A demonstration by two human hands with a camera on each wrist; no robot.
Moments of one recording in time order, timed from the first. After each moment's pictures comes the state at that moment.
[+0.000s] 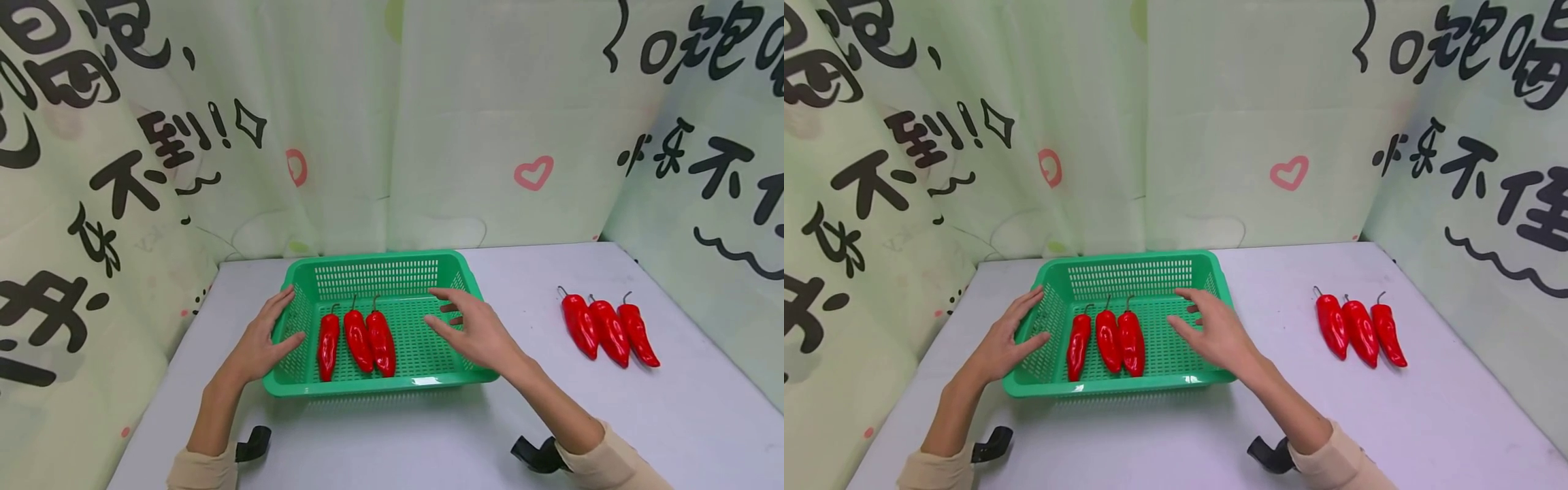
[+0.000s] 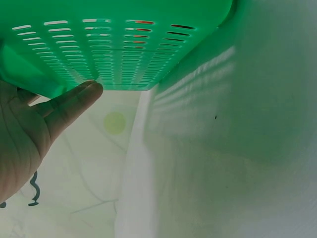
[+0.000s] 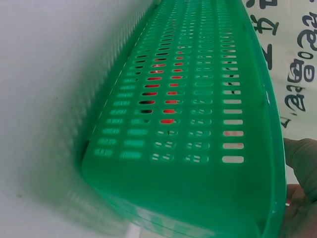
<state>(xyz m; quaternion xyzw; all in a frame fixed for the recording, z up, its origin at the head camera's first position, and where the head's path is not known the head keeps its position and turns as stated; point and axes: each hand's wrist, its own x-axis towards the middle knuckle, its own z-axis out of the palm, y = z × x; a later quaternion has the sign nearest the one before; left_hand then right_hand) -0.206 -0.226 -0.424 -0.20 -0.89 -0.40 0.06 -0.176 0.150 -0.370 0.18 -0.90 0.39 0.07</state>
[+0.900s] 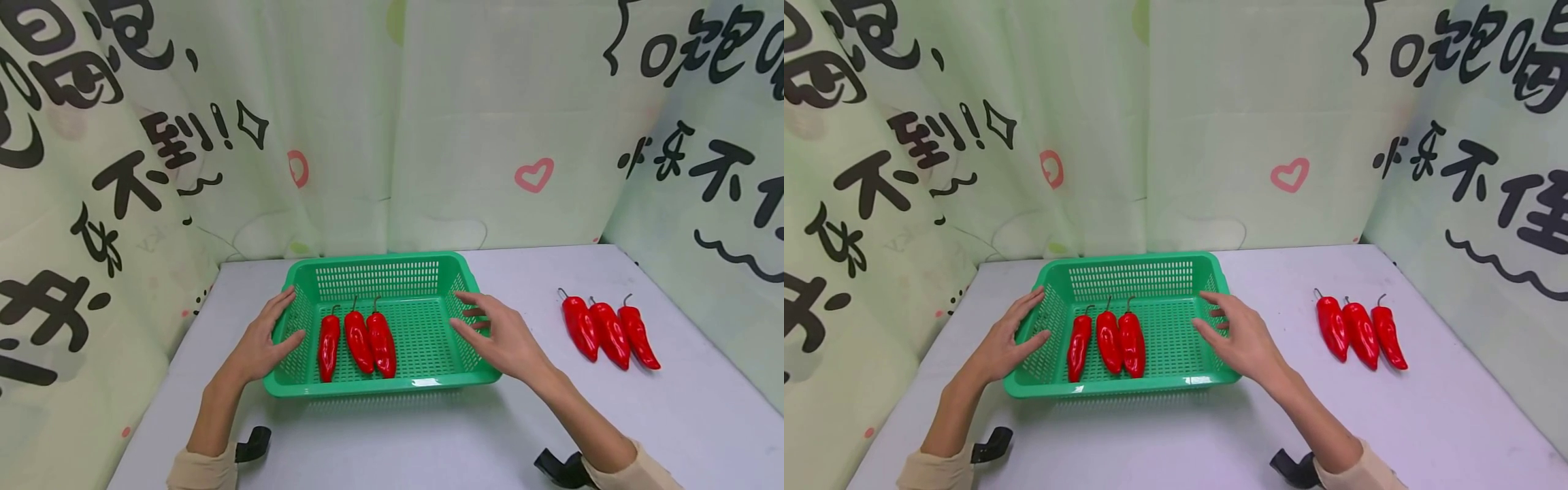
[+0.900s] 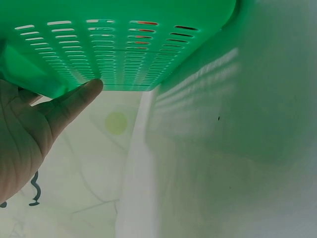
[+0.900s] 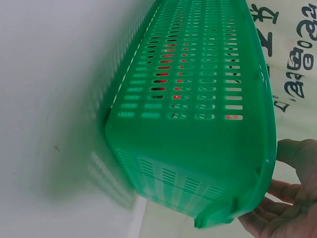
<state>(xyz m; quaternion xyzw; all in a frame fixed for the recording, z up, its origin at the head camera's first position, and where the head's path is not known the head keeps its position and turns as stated) -0.205 -0.225 -0.422 -0.19 -0.89 -0.40 0.06 -0.163 0.181 -0.373 0.16 -0.91 0.37 0.09</state>
